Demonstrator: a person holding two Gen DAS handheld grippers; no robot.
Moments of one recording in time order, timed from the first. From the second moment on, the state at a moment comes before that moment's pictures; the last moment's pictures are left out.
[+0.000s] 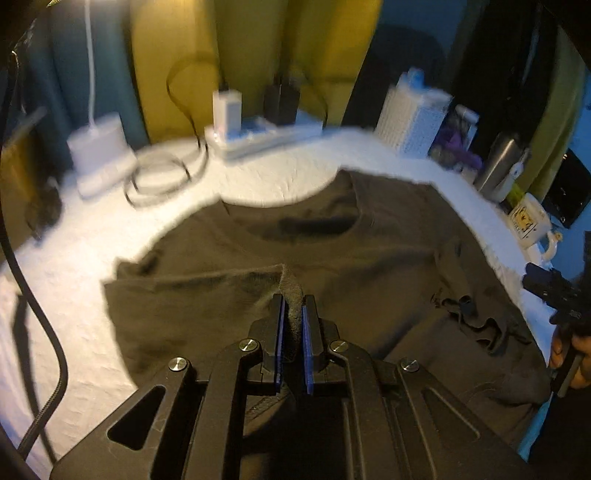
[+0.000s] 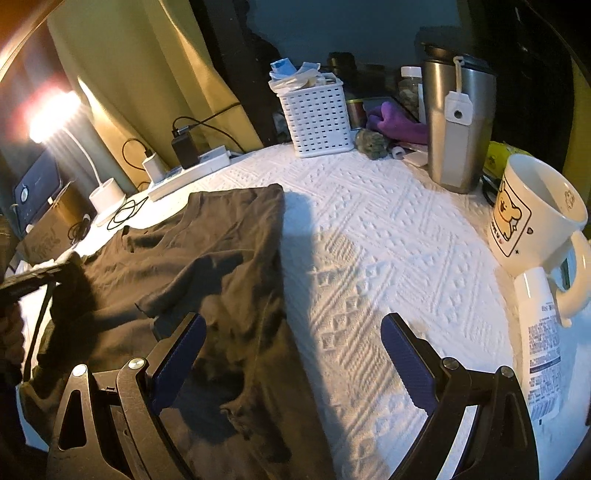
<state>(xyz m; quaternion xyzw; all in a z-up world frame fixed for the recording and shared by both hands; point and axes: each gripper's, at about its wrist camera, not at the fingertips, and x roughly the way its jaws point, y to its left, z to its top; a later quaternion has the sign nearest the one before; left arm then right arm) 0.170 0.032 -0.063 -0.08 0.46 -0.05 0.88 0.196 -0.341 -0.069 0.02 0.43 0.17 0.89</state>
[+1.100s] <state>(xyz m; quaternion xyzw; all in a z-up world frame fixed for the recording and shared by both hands) 0.064 0.102 -0.082 -0.13 0.46 -0.03 0.88 0.166 -0.297 -0.054 -0.02 0.43 0.17 0.89</state>
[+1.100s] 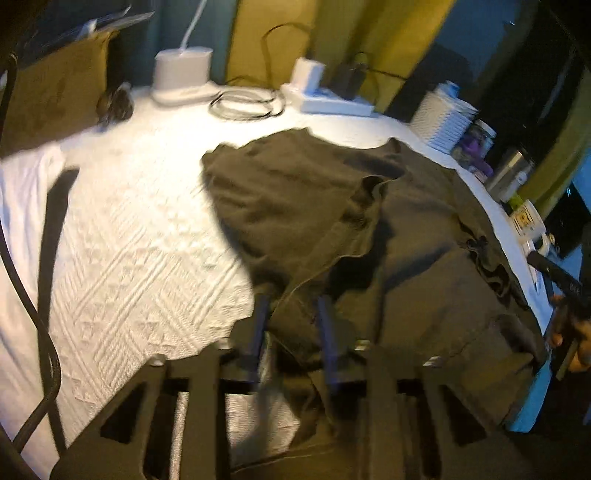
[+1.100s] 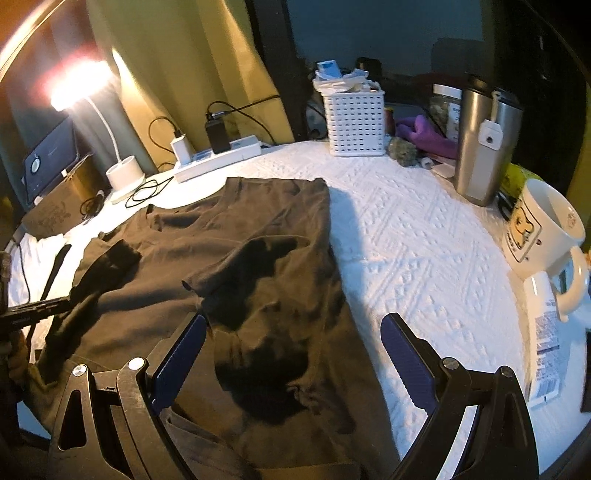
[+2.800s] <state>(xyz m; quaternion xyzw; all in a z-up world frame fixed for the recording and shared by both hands) 0.125 -0.012 -0.077 -0.11 0.51 -0.16 0.84 0.180 -0.343 -0.075 0.02 0.43 0.16 0.89</state>
